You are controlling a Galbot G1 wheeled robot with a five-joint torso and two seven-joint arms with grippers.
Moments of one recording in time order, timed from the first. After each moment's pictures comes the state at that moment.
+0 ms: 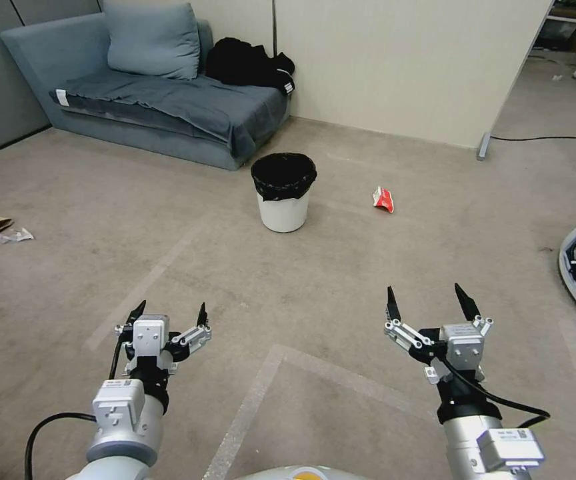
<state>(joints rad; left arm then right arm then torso) 1.86 -1.50 -0.50 -2.51 0.04 0.38 -0.12 -1.94 1.61 0.44 2.45 -0.20 0.08 0.02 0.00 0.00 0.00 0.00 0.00</state>
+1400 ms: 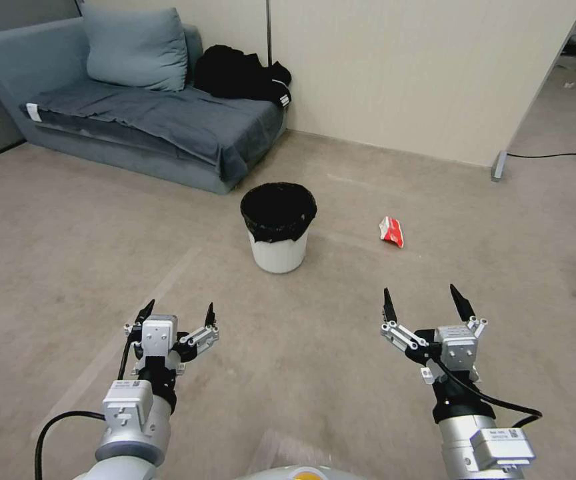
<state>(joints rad) 1.86 -1.50 -0.49 -2.50 0.08 0.37 -0.11 -1.94 1.61 0.44 2.44 -0.21 0.08 0.01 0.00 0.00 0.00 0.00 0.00</state>
